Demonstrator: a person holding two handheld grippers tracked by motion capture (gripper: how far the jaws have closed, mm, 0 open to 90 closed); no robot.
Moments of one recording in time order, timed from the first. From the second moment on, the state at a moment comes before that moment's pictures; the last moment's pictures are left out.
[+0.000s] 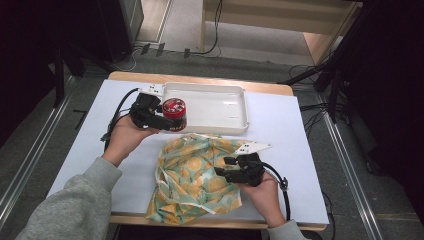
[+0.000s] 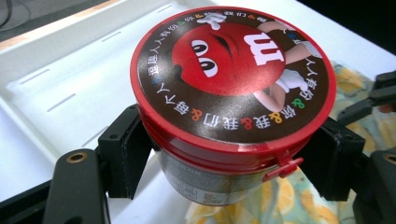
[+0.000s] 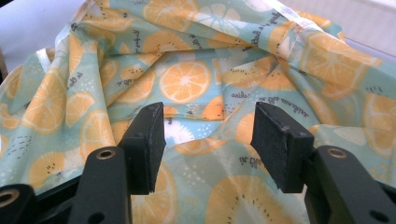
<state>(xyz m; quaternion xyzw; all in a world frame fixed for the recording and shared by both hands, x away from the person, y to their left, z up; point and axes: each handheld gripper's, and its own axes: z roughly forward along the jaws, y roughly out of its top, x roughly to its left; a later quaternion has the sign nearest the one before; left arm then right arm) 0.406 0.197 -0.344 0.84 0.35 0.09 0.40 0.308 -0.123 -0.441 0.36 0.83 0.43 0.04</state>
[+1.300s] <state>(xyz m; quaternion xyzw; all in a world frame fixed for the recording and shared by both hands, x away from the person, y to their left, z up) 0.484 0.189 -0.400 0.83 0.41 0.11 0.37 0.306 -0.122 -0.440 0.36 0.82 0.44 0.03</state>
